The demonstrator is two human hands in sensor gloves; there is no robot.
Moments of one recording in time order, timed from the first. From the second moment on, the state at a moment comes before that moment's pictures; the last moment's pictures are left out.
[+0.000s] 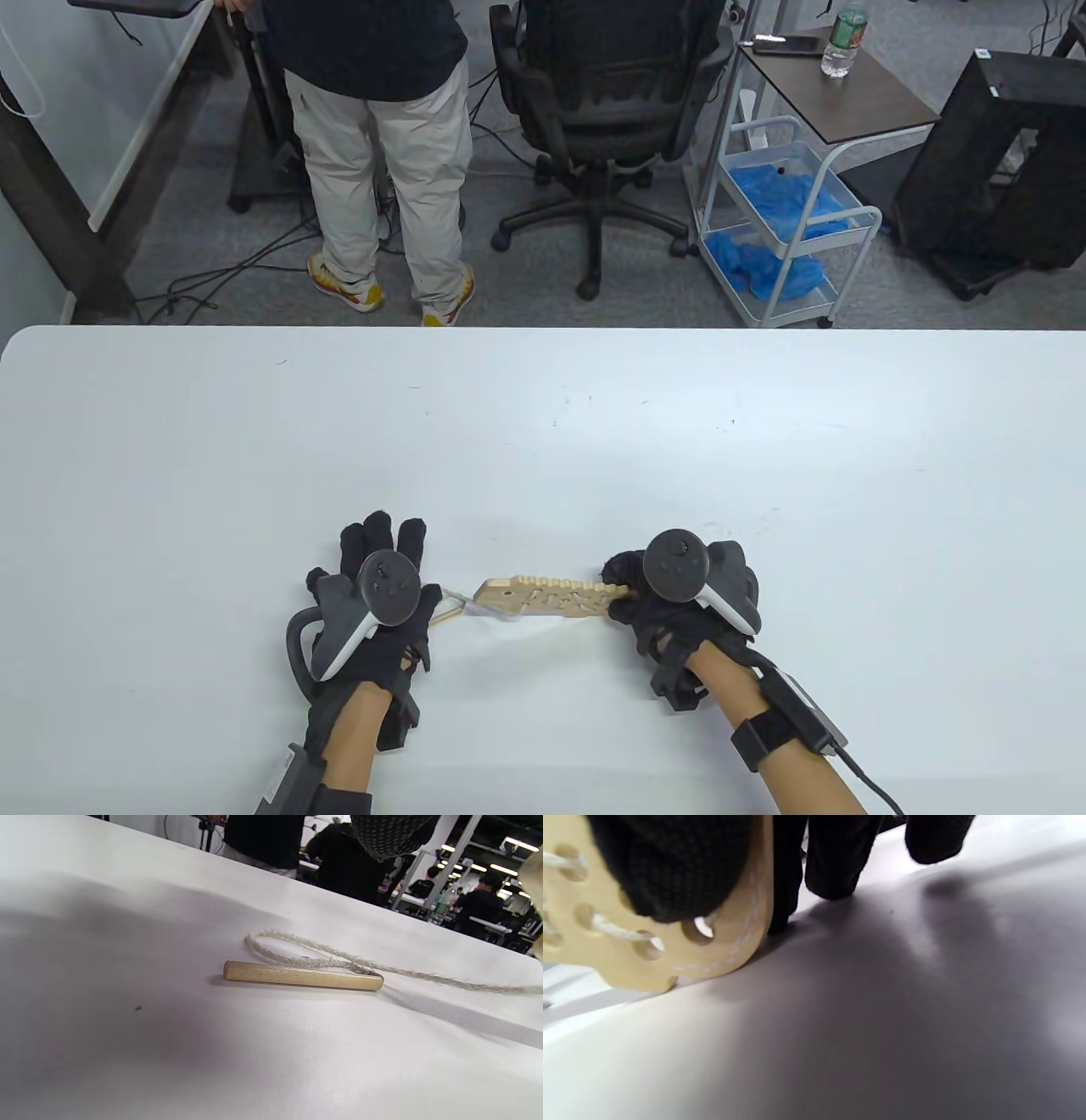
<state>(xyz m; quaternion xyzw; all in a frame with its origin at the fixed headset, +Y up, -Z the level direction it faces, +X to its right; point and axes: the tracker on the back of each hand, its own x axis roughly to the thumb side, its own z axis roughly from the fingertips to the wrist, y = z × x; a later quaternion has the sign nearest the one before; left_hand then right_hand) -0.202 -0.729 -0.271 -0.10 0.04 0.11 0.99 0.131 -0.762 -0.298 0.12 0.04 0.96 0.23</state>
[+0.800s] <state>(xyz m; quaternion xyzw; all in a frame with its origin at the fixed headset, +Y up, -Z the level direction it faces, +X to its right) -0.199 -0.729 -0.269 -0.11 0.01 0.17 0.98 0.218 -0.677 -0.250 0.05 -0.16 0.79 0.59</state>
